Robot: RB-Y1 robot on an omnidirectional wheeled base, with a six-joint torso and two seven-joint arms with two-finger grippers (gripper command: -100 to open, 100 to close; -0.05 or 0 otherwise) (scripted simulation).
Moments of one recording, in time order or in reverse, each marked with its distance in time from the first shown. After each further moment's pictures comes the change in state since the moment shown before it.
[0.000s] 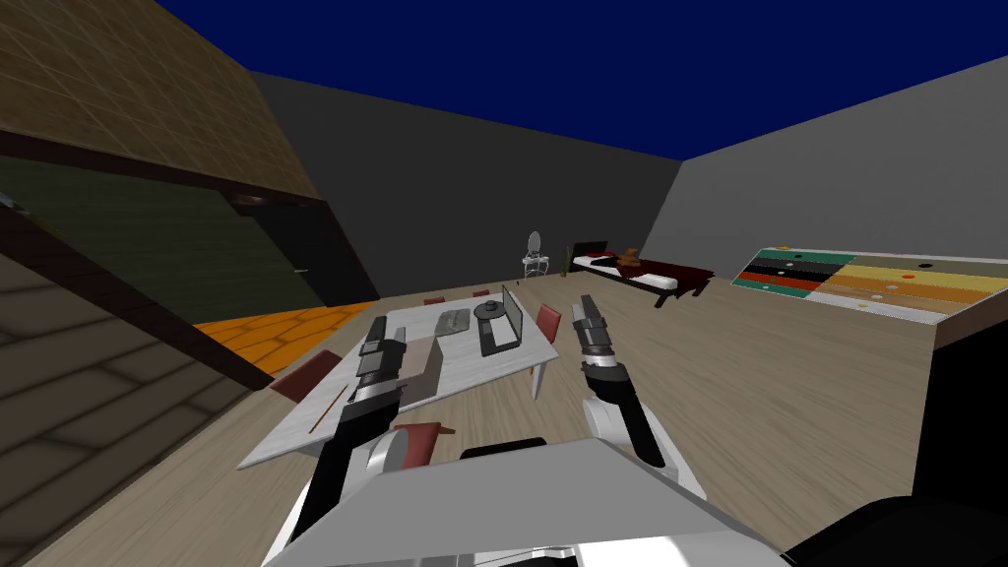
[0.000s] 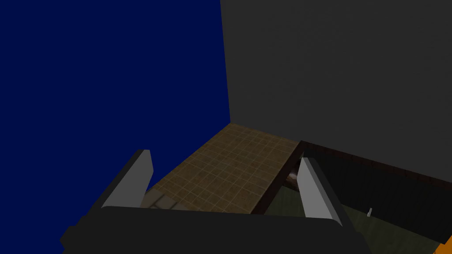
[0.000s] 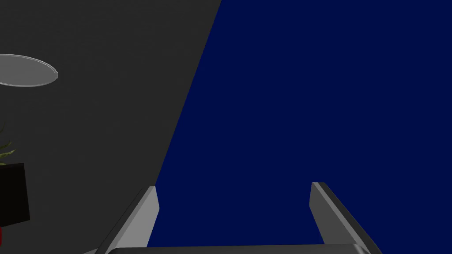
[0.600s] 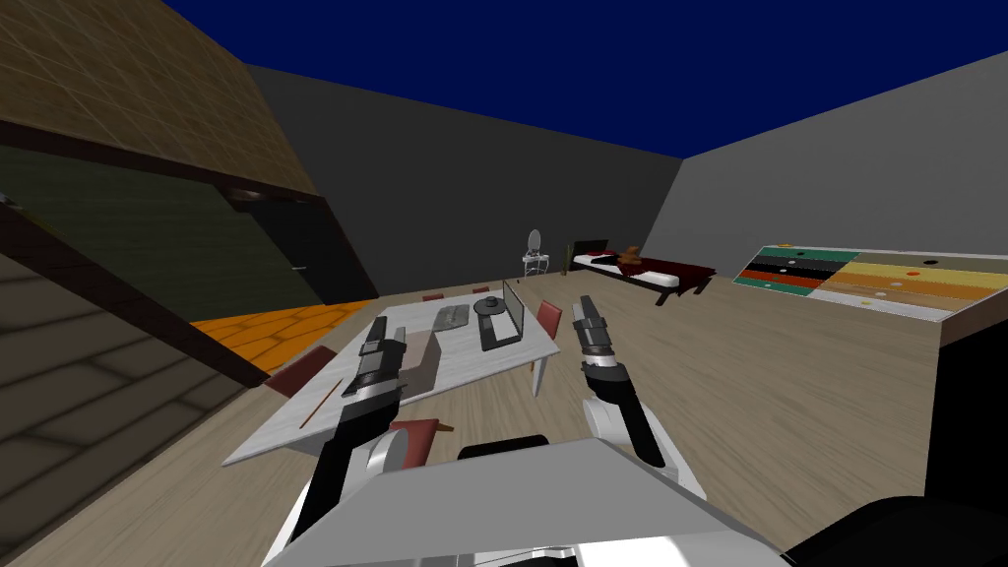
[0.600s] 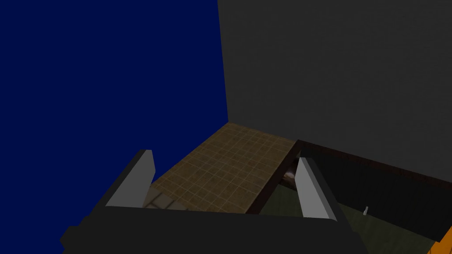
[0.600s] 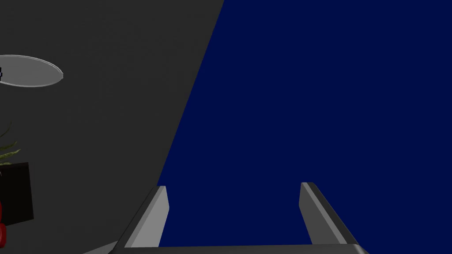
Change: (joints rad) left arm 0.000 0.000 0.000 0.000 0.000 0.000 0.000; right arm 0.000 0.000 0.000 0.000 0.000 0.000 0.000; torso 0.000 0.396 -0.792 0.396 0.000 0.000
